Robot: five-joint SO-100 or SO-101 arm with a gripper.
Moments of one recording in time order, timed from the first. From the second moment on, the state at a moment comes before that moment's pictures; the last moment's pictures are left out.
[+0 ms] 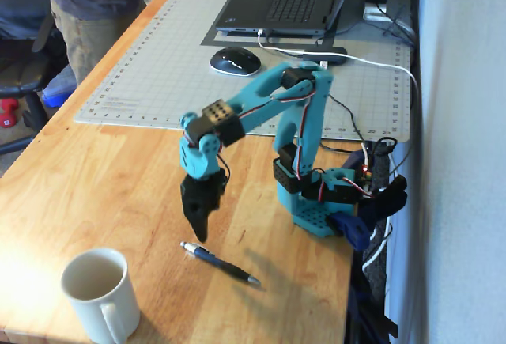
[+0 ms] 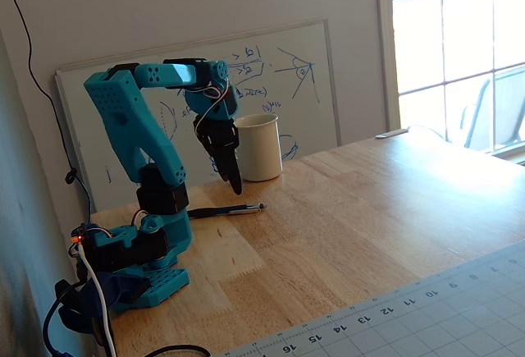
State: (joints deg) arm -38.7 106.5 122.5 67.9 127.6
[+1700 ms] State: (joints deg) arm -39.1 91.6 124.0 46.8 129.2
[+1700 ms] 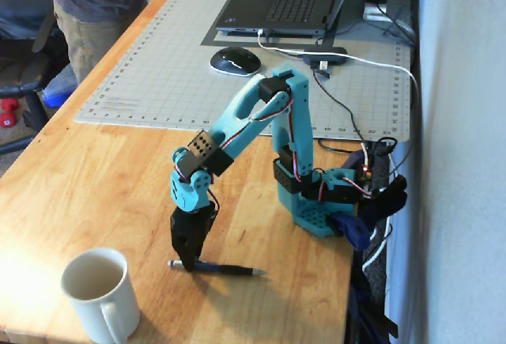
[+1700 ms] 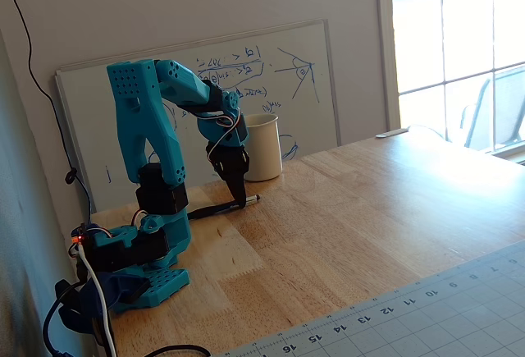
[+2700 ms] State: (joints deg) arm -36.7 112.9 127.0 21.4 125.4
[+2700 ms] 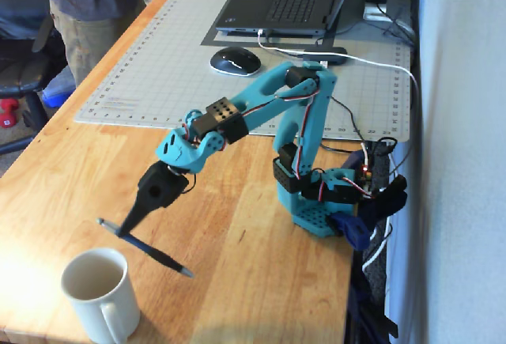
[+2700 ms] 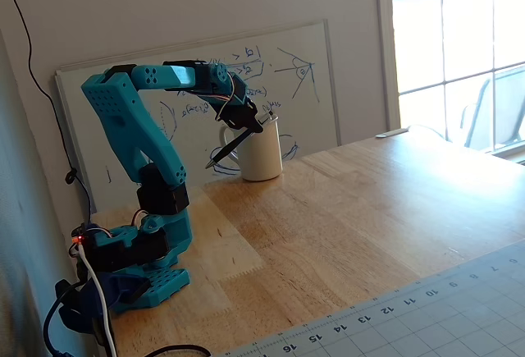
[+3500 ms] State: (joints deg) arm -31.5 130.2 136.1 -12.2 76.2
